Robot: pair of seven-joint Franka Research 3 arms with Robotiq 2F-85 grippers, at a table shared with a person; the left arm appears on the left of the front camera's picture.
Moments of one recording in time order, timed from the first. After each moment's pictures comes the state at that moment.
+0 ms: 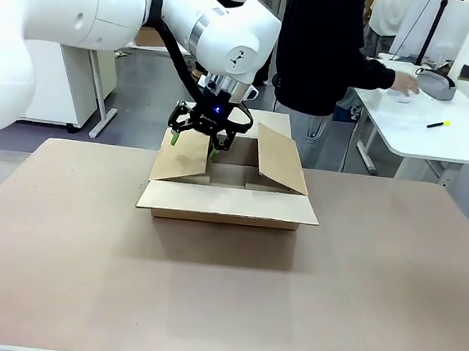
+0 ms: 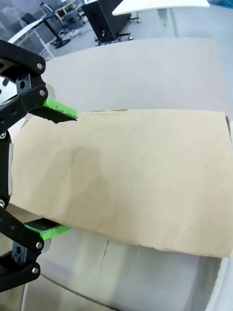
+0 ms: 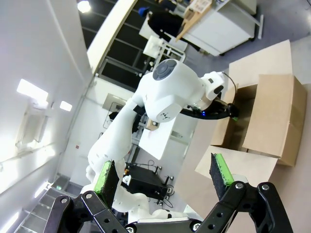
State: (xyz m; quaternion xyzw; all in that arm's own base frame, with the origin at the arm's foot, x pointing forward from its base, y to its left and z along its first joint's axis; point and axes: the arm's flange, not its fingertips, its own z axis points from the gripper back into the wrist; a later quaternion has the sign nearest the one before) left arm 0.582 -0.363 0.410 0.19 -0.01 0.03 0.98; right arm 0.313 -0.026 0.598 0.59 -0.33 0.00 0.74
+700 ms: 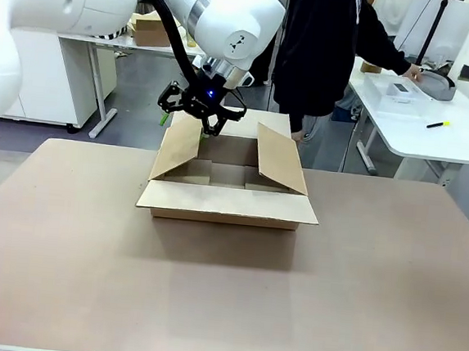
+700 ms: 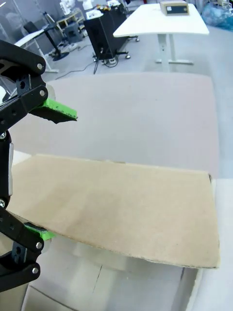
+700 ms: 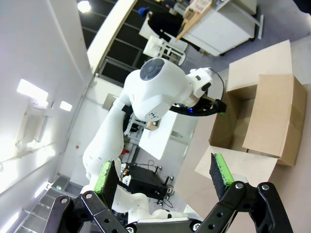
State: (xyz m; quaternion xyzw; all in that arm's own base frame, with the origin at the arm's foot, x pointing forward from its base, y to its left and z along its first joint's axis) left arm 0.576 -0.348 0.451 0.25 -0.04 0.03 0.97; right arm 0.313 -0.026 0.598 0.59 -0.33 0.00 0.74
